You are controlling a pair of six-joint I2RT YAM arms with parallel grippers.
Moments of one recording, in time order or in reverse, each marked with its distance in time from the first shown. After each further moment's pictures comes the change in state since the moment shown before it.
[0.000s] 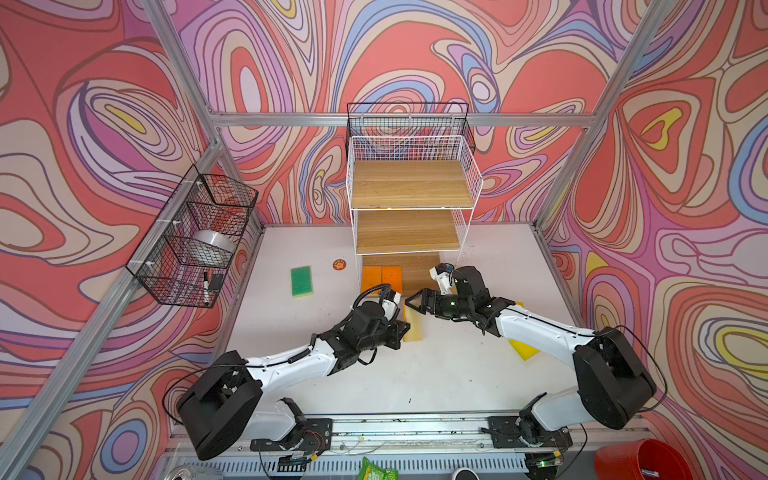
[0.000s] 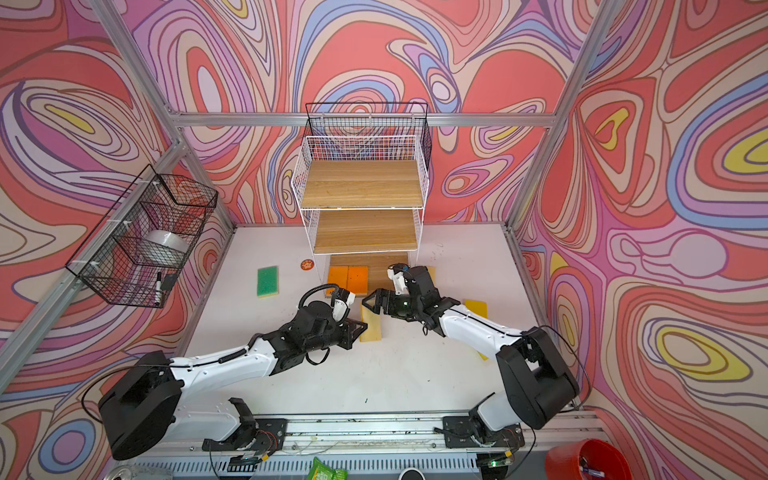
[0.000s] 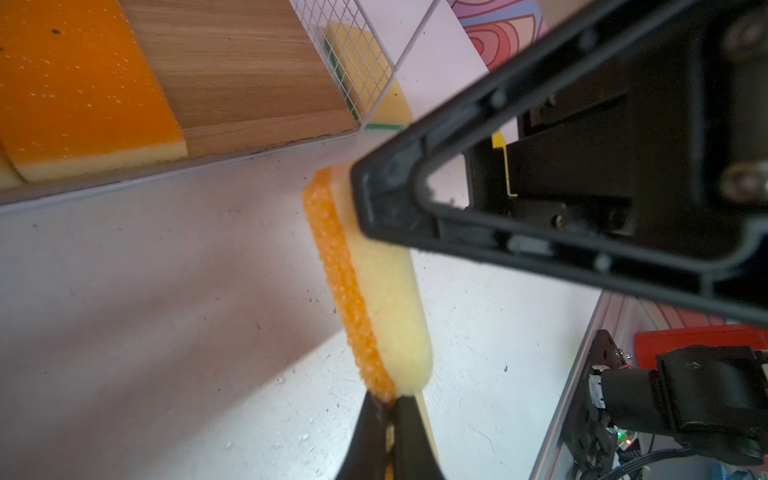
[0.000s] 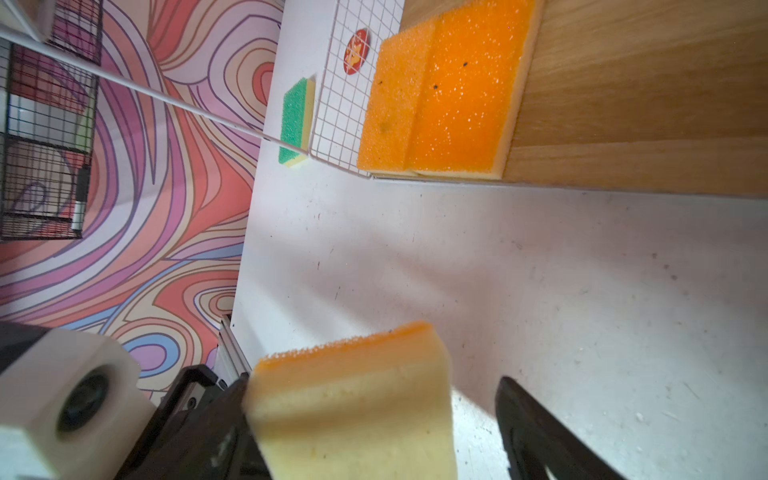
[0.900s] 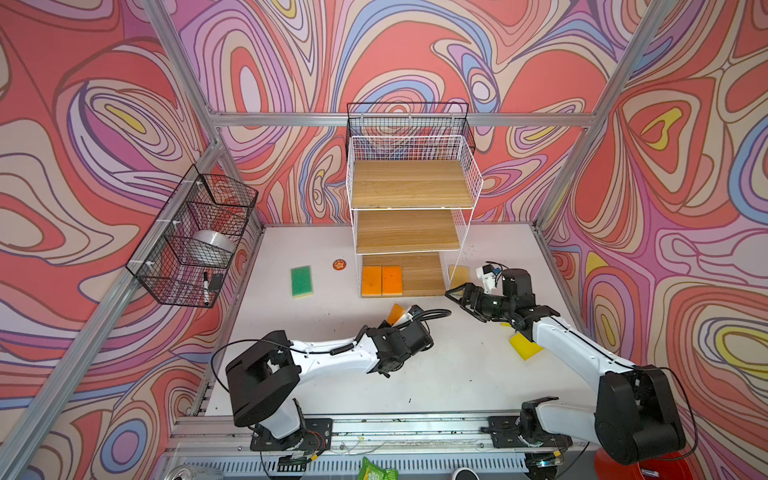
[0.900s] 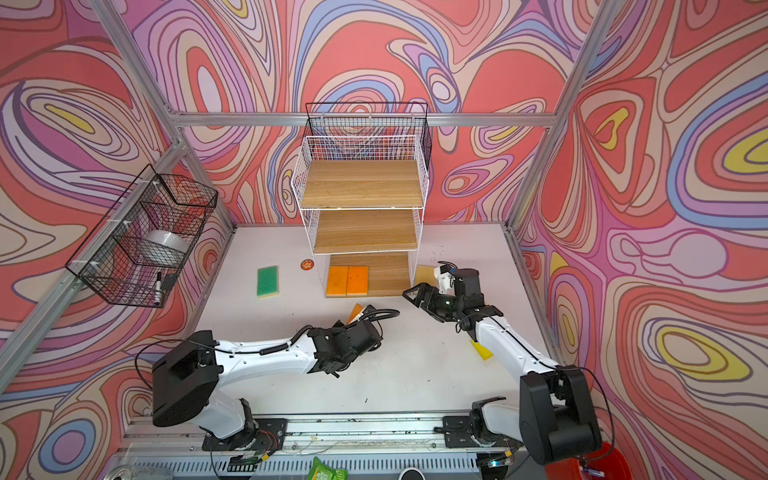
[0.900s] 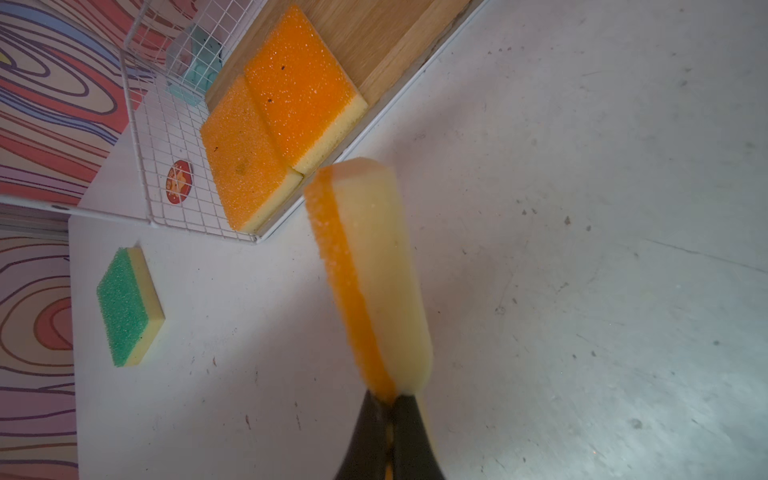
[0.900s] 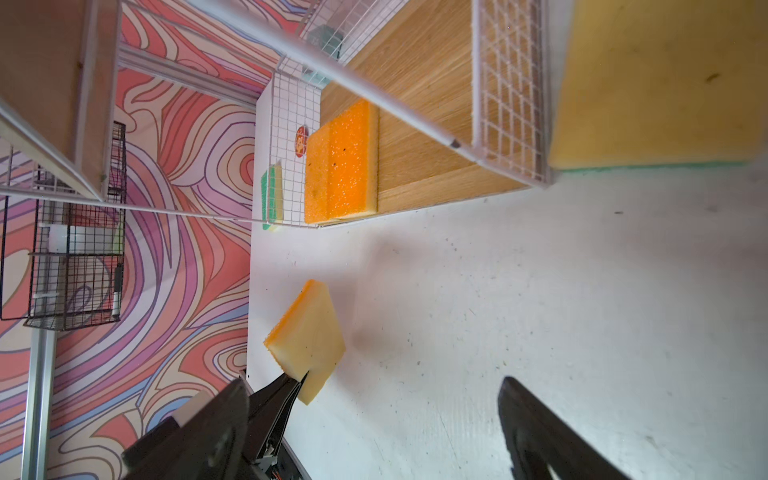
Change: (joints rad) left arm -0.291 0.310 0.348 -0.622 -0.822 0.308; right arm -0.366 -0.188 -0.138 -0.127 -0.137 -0.018
